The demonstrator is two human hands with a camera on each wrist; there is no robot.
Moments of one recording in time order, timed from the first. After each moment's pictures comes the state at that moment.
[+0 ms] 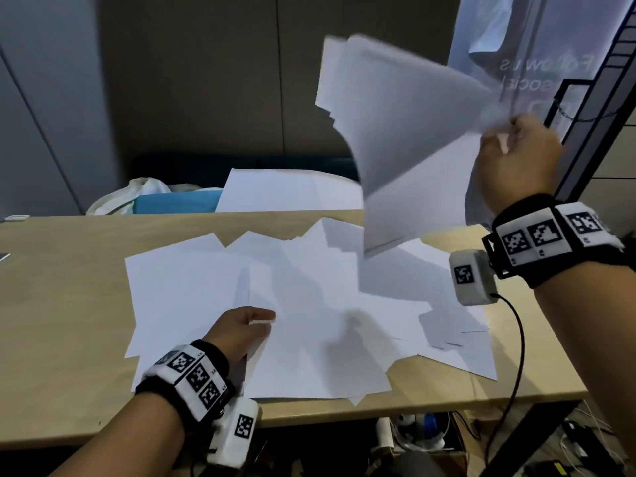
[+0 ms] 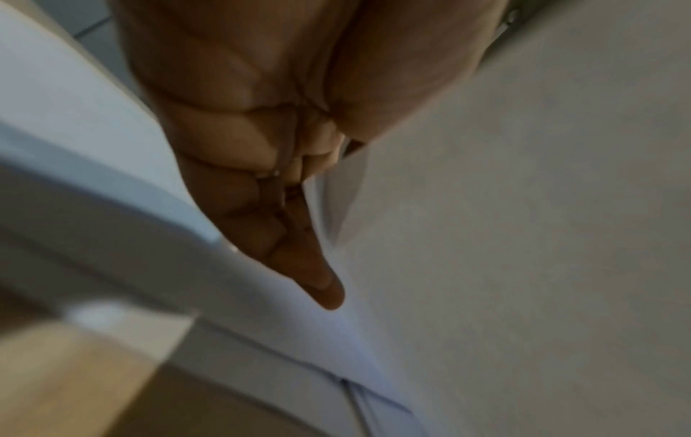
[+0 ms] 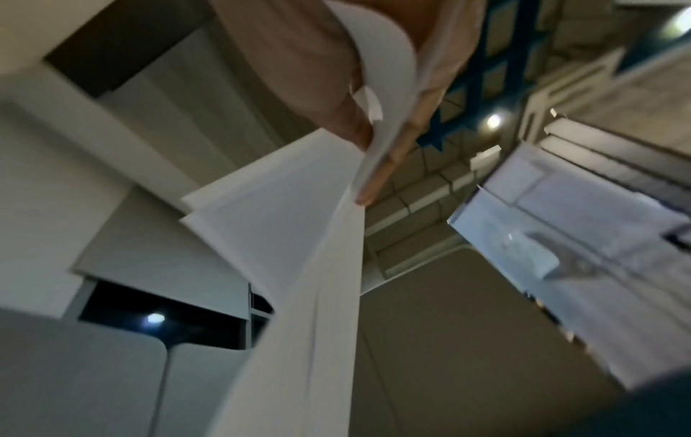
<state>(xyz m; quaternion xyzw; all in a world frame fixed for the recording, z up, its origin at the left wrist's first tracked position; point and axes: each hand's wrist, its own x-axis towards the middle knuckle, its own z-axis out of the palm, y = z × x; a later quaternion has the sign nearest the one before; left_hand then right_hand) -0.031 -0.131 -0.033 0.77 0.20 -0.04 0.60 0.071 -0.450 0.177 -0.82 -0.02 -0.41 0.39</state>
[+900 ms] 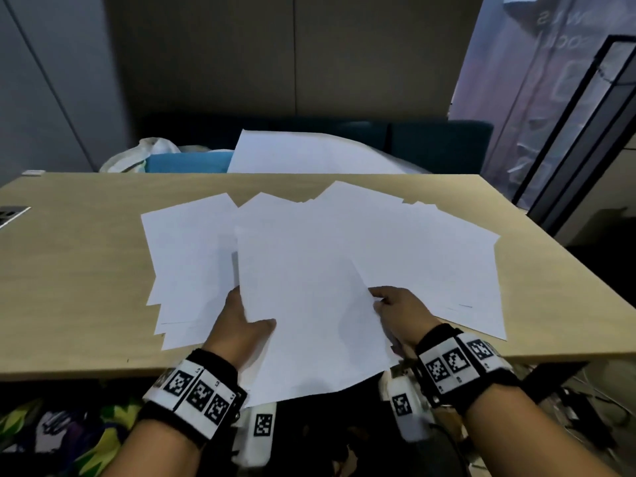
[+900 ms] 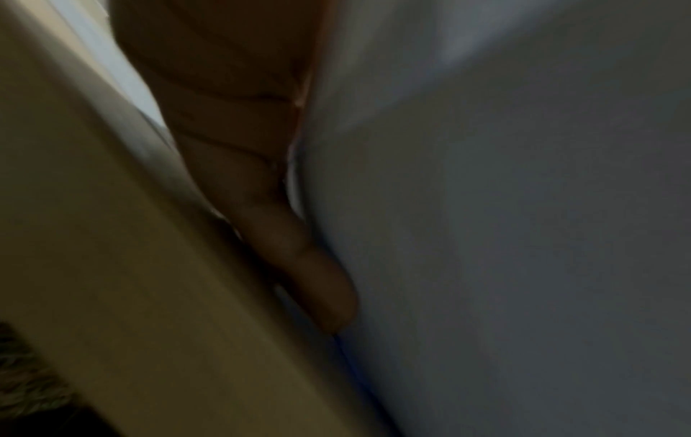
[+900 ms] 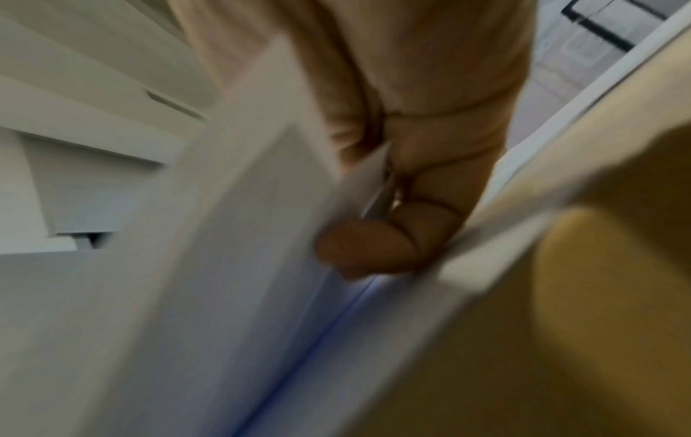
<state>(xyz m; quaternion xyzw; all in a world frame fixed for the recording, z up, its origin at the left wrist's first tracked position) -0.092 -0.137 -0.061 0.78 0.23 0.04 0.58 -0.011 -0.381 -0.038 -0.87 -0.01 0.15 0.47</state>
